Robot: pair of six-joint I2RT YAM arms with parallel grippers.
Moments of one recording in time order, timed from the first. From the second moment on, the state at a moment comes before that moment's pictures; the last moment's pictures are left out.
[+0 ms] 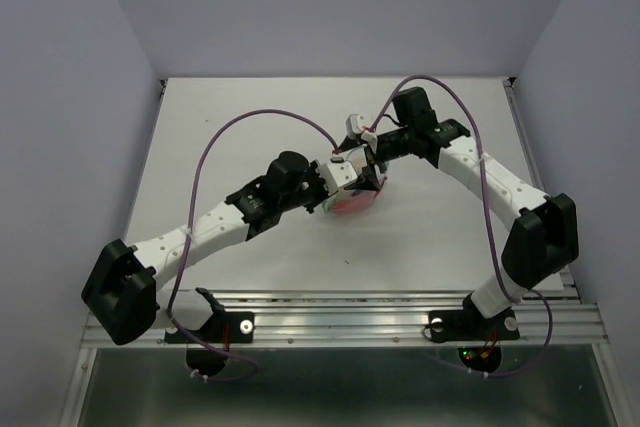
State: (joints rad) left arm -0.79 1.28 0.86 -0.07 0.11 0.42; right arm 0.46 1.61 1.40 -0.56 -1.03 -0.89
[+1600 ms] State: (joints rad) left arm -0.78 1.29 0.85 -0.03 0.15 0.32; right arm 0.53 1.73 1.35 -0.52 -1.06 -0.87
